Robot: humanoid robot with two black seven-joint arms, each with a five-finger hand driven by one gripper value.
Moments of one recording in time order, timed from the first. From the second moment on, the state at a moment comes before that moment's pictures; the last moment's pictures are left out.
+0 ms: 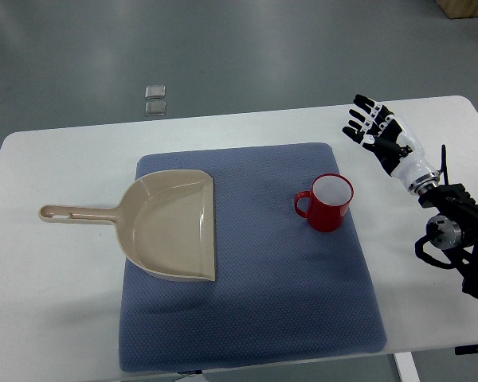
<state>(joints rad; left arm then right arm) -0.01 0.00 -0.07 -0.15 0.08 -0.04 0.09 0.64 -0.22 0.73 0.51 -0.39 0.35 0.61</state>
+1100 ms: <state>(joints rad) 0.00 0.00 -0.07 -0.15 0.08 -0.04 0.10 0.63 -0.22 0.73 0.51 -0.39 0.38 0.61</state>
